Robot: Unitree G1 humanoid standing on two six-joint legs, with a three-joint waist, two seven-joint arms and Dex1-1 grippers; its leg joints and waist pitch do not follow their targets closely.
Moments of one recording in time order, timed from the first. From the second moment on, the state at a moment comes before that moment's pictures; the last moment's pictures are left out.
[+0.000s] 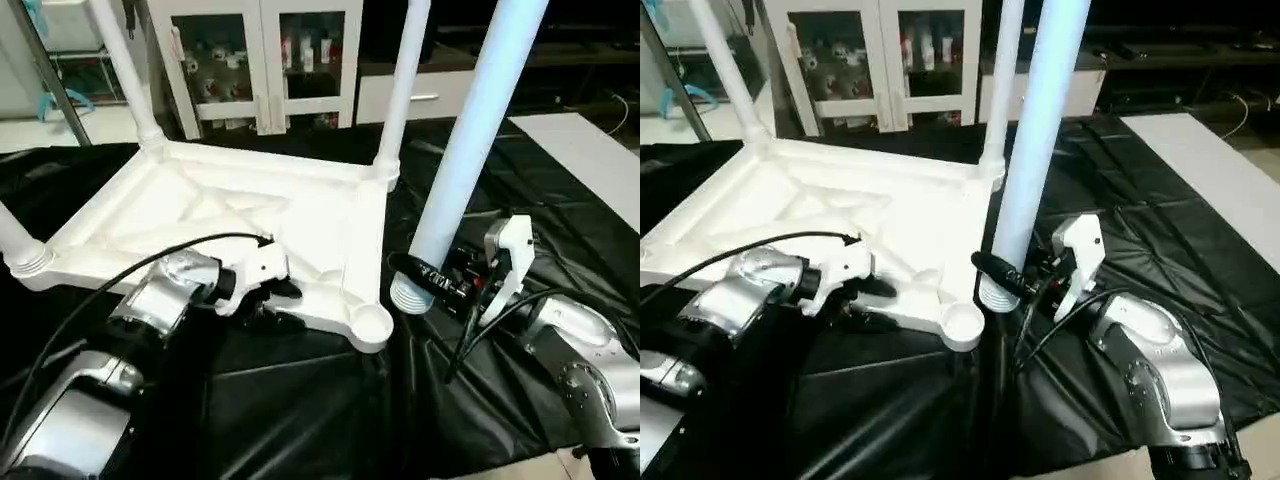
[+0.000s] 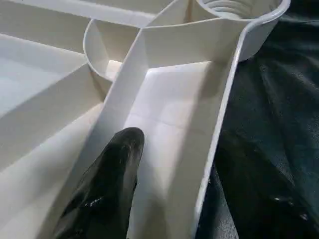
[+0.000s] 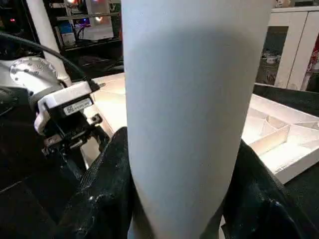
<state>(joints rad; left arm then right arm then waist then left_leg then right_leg) -0.72 0.43 -0.37 0.80 0.04 -0.05 -1.25 -0.18 -0.41 -0.03 -0.14 0.47 0.36 0.77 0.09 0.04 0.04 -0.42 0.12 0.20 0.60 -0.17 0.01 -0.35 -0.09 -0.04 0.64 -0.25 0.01</state>
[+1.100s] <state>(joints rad) -0.53 0.37 -0.27 0.35 0.11 0.49 -0.94 -0.18 -0.31 -0.04 -0.02 0.40 0.35 0.57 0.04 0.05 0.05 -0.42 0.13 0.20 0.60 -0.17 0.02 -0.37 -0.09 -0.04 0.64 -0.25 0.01</state>
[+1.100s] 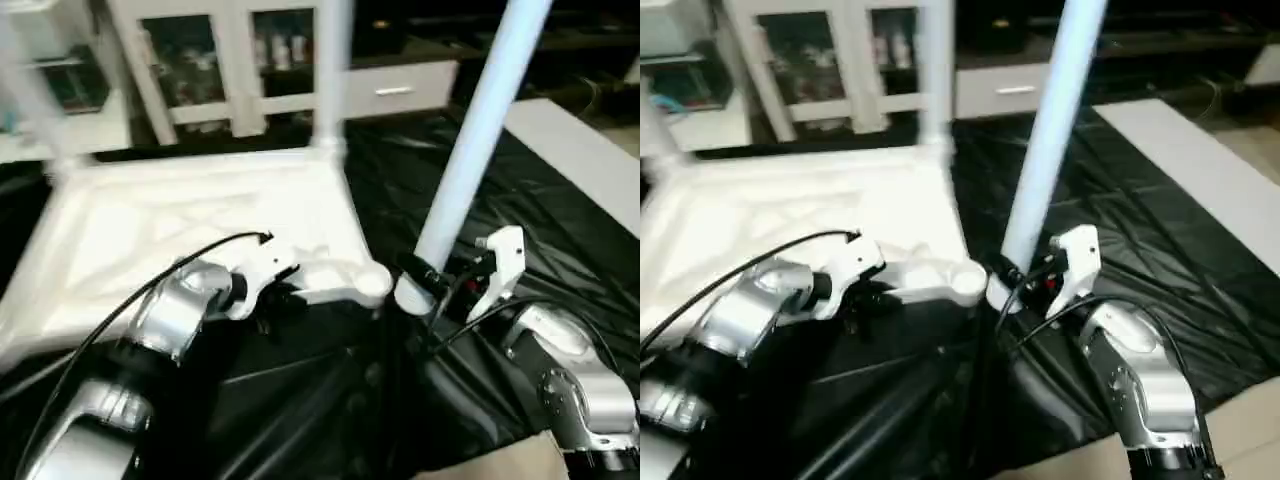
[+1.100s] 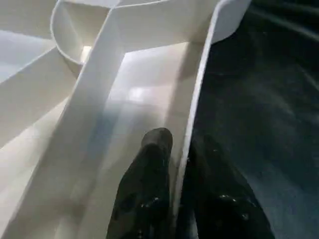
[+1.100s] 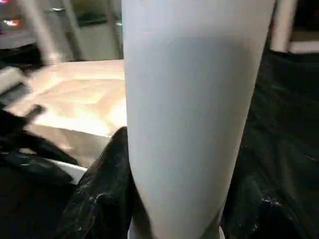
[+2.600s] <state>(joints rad) -0.44 0.42 -0.33 0.29 0.08 0.22 -1.09 -0.47 -0.32 0.04 0.42 0.43 0.33 0.96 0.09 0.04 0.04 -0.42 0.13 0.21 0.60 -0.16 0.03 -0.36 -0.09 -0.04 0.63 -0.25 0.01</state>
